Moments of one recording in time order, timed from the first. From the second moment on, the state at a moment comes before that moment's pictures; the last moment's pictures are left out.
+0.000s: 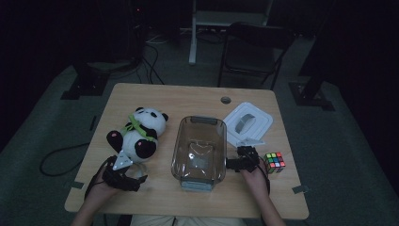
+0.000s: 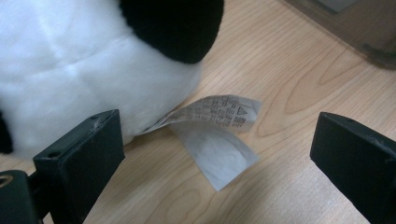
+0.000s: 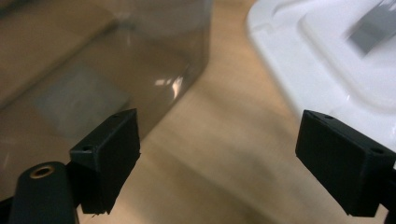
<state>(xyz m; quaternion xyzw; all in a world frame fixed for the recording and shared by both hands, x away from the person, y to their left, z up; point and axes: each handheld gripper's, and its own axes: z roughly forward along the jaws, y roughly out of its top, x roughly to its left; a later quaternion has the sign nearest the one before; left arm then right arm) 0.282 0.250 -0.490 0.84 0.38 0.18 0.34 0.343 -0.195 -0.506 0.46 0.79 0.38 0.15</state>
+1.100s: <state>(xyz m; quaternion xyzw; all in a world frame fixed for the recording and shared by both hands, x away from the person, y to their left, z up) 0.330 0.260 -0.425 0.77 0.44 0.23 0.39 0.313 -0.175 -0.517 0.39 0.82 0.41 0.12</state>
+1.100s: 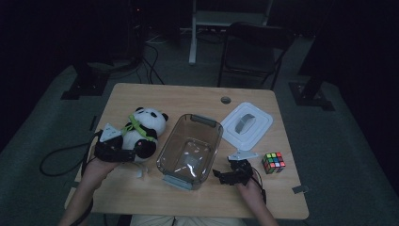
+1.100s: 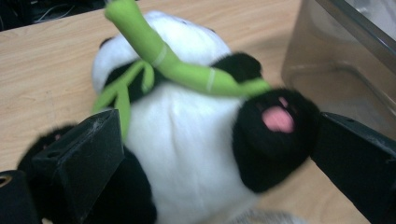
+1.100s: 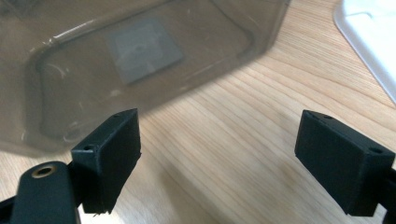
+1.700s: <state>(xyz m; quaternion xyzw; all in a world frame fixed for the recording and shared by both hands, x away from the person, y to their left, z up) 0.388 0.248 -0.426 0.76 0.47 0.24 0.37 0.312 -0.190 -0.522 0.41 0.81 0.41 0.11</state>
